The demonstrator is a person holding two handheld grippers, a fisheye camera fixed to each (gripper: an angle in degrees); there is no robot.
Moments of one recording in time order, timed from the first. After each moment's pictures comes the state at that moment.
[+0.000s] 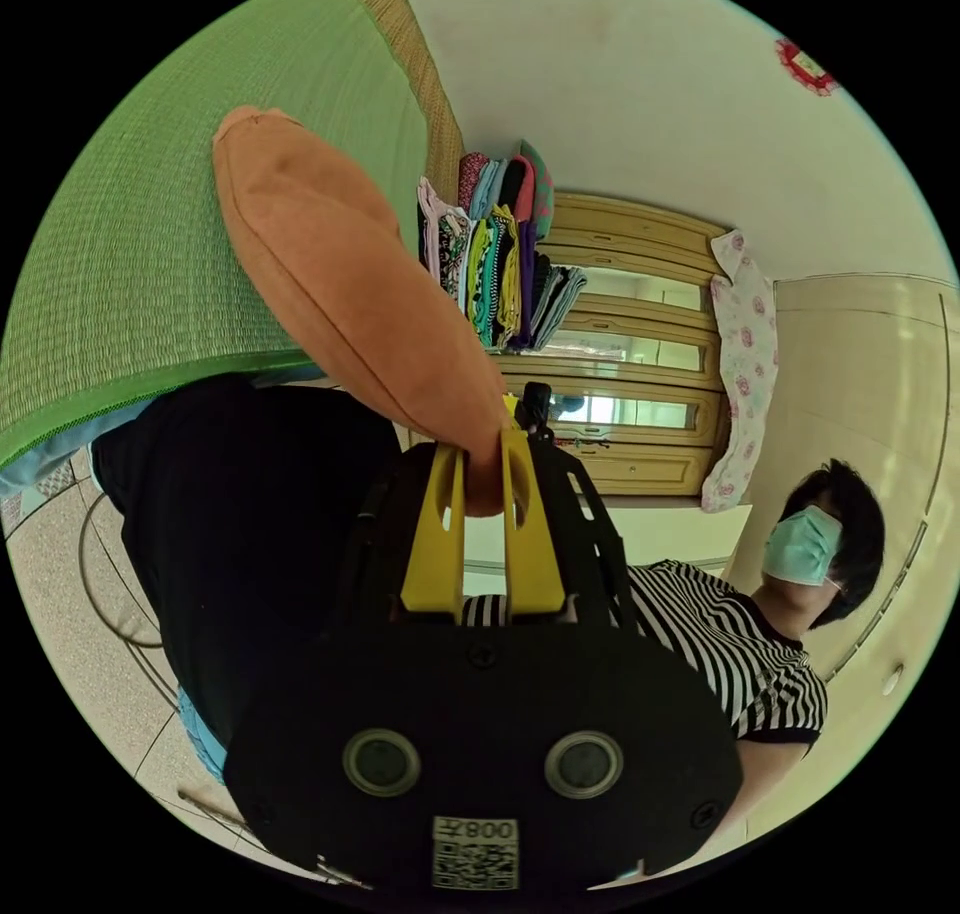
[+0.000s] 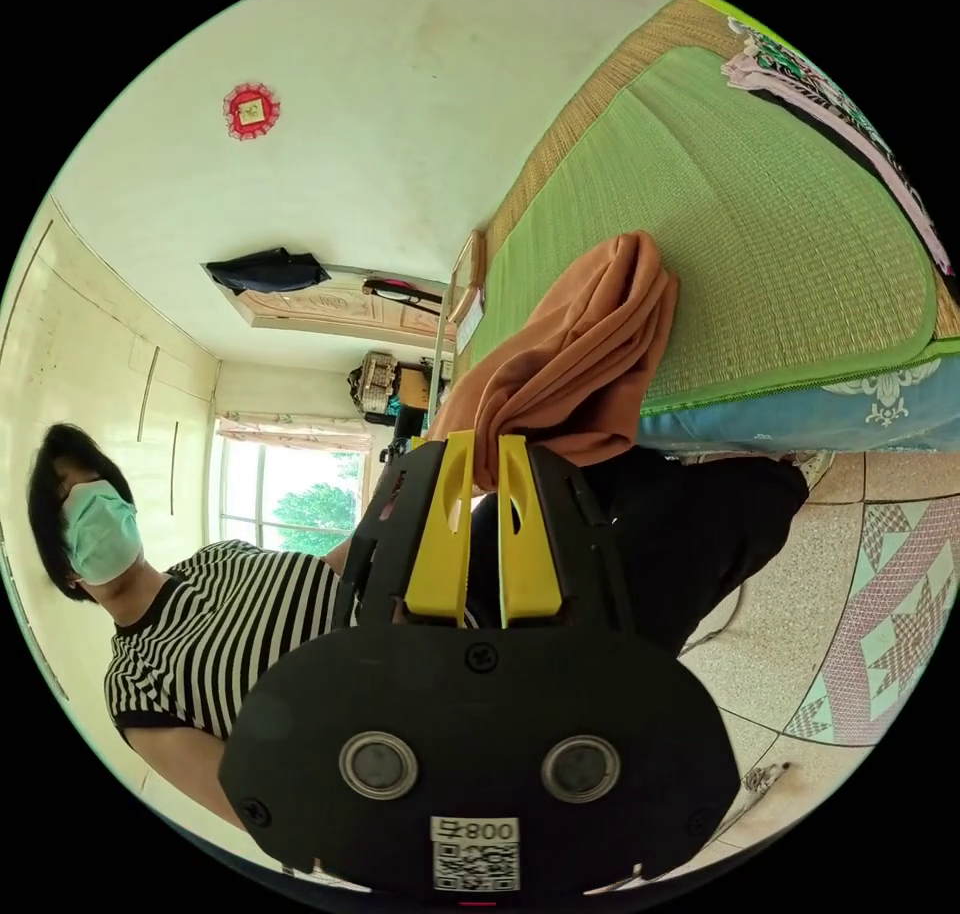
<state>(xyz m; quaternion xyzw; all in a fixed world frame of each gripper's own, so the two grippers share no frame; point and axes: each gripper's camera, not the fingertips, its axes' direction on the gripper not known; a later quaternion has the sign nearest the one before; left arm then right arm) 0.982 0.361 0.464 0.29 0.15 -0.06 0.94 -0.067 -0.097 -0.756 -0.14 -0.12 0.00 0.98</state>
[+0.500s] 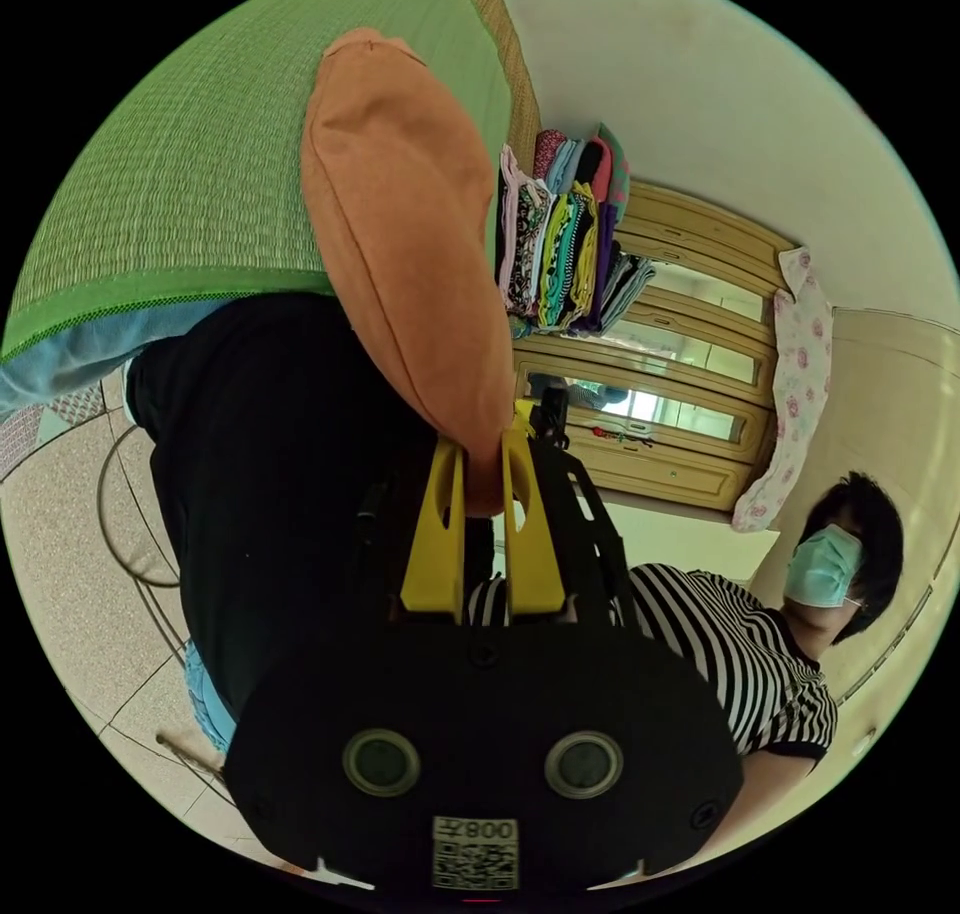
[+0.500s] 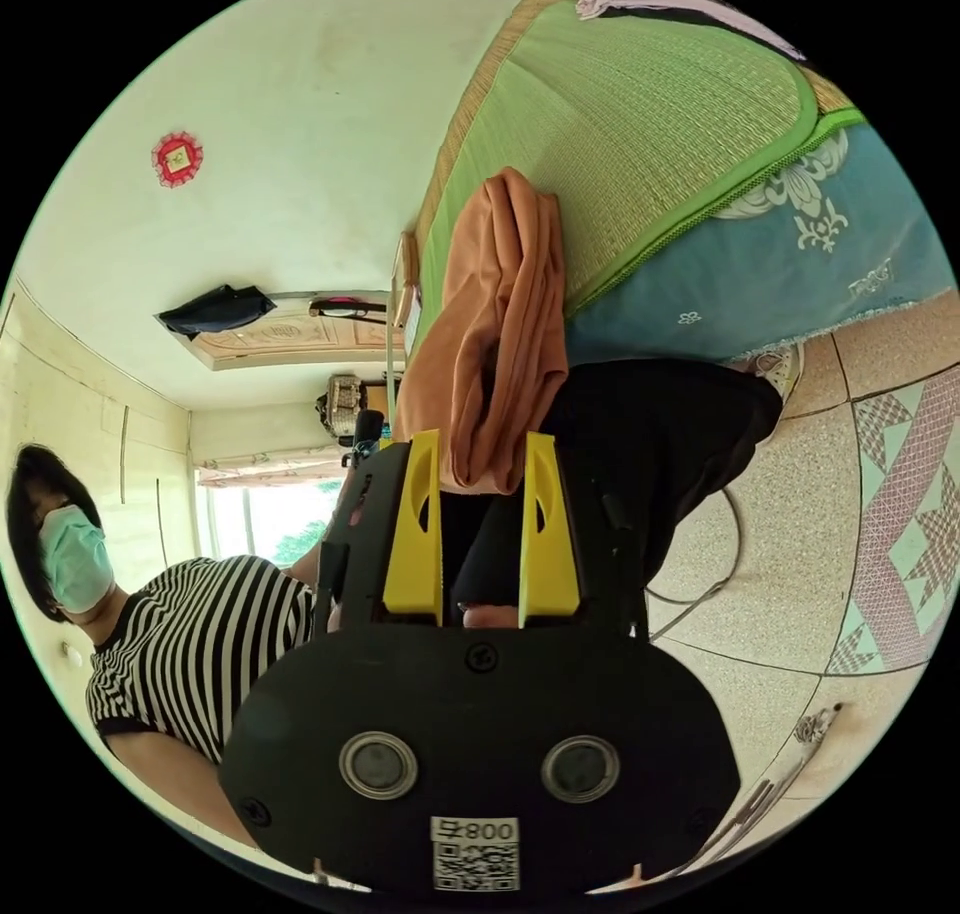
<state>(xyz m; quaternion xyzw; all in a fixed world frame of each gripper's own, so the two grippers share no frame) 0.986 0.359 0.446 0.25 0.12 -0.13 0.95 0.047 -0.060 -0.723 -0.13 -0.08 0.09 0.98</state>
